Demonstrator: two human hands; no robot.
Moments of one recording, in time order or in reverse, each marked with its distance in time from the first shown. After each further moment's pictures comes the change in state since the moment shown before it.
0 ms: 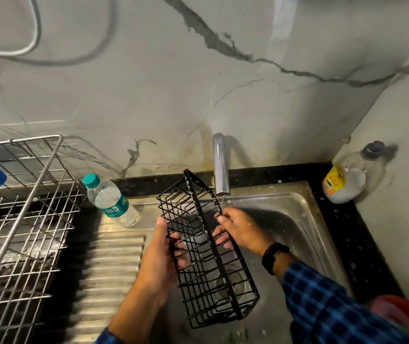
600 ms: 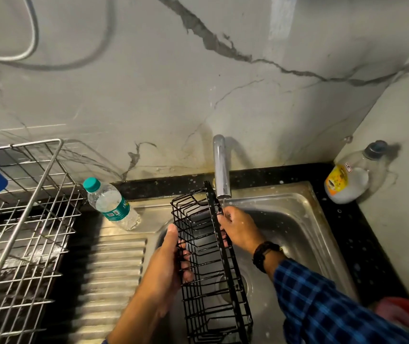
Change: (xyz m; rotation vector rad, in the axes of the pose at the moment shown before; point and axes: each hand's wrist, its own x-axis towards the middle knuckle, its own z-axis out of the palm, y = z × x) left_hand 0.000 -0.007 -0.003 0.074 -0.077 0.008; right_hand 0.015 0.001 0.012 -0.099 0.220 0.008
